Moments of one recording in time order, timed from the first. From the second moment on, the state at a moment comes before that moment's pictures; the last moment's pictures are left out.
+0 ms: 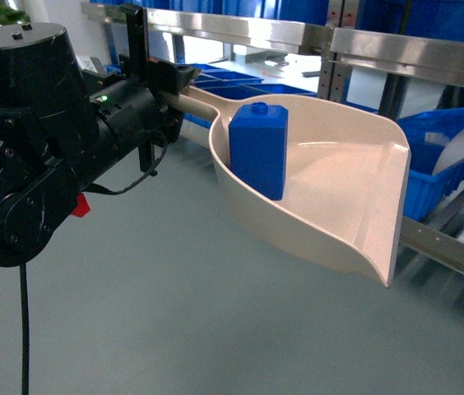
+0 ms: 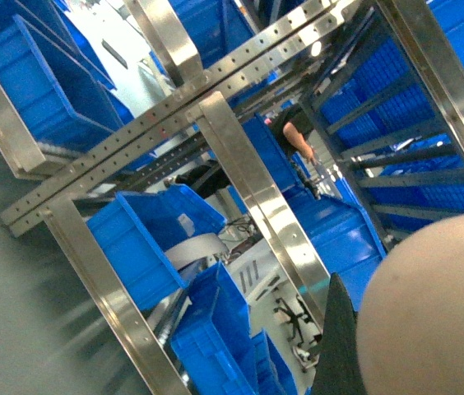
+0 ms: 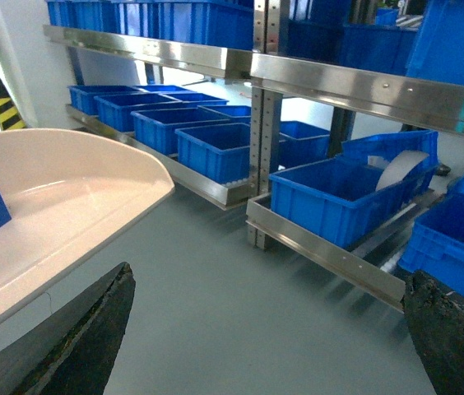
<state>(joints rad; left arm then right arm) -0.27 2.20 1.10 1.28 0.15 -1.39 0.00 0.57 0.06 0.50 0.00 0.01</state>
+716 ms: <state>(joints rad) -0.27 2.20 1.10 1.28 0.15 -1.39 0.00 0.57 0.06 0.50 0.00 0.01</state>
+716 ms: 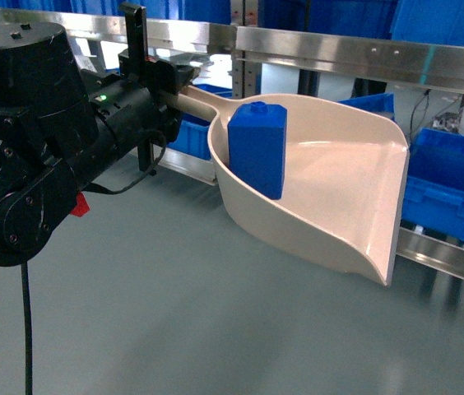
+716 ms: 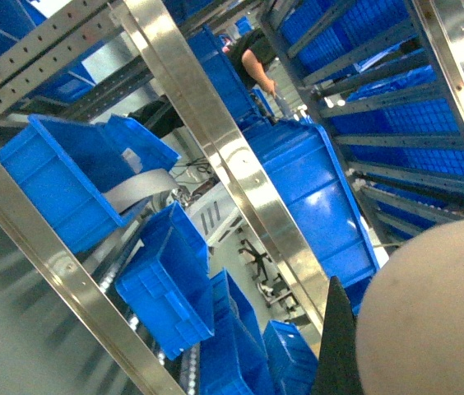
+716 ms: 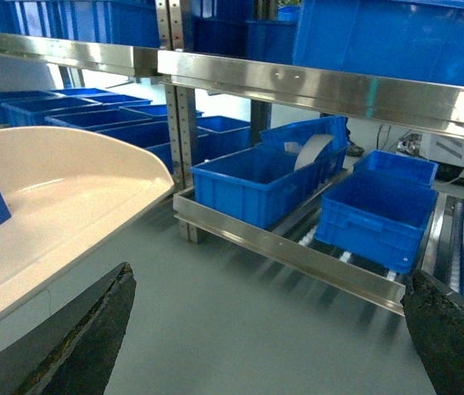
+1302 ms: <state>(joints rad) -0.27 2.20 1.10 1.28 0.15 -1.39 0.00 0.57 0.06 0.50 0.00 0.01</state>
